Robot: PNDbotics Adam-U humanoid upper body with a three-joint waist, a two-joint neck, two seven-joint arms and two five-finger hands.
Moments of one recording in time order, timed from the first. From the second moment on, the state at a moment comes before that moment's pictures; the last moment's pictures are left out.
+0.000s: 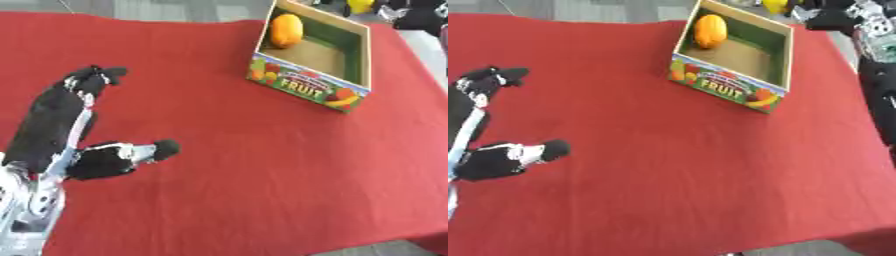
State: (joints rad) left arm -0.62 0.18 -0.46 -1.76 -0.97 0.20 -0.05; right arm -0.76 -0.92 -0.22 -0.79 -0.13 -0.50 0.46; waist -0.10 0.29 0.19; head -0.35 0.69
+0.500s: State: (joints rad) left arm -0.63 0.18 -0.46 -1.76 -0.98 0.20 -0.06; right arm -0.77 -0.93 -0.19 -0.66 -0.03 -0.61 0.34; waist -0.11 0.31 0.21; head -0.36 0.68
